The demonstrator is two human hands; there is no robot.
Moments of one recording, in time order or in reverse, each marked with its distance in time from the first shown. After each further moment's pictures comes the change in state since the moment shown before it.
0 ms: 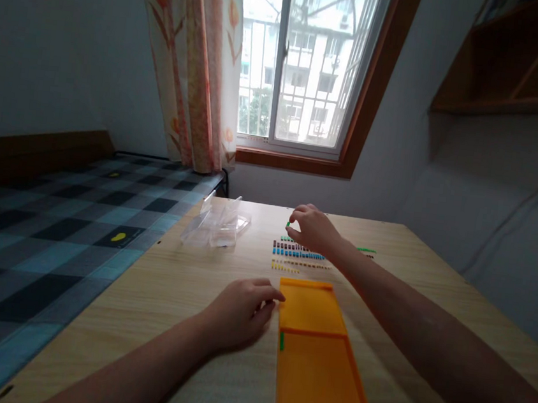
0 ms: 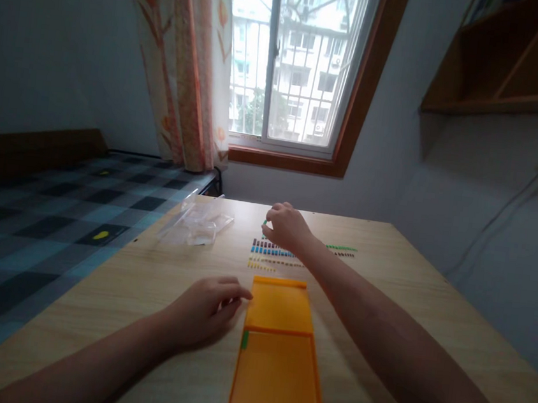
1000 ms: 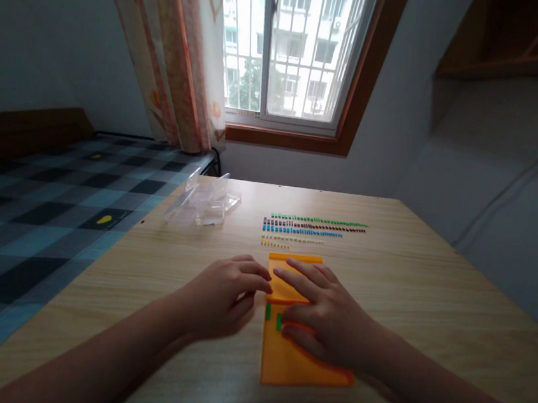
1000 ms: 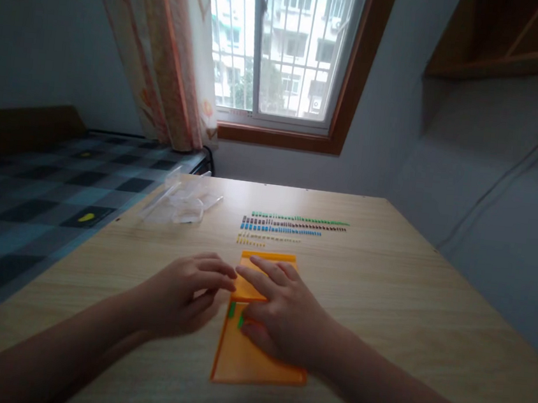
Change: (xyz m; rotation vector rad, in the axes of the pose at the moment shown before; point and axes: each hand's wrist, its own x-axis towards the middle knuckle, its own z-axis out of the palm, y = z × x) left_hand -0.006 0.011 -0.008 0.059 -0.022 0.266; right_hand -0.182 -0.051 -0.002 0.218 0.051 -0.392
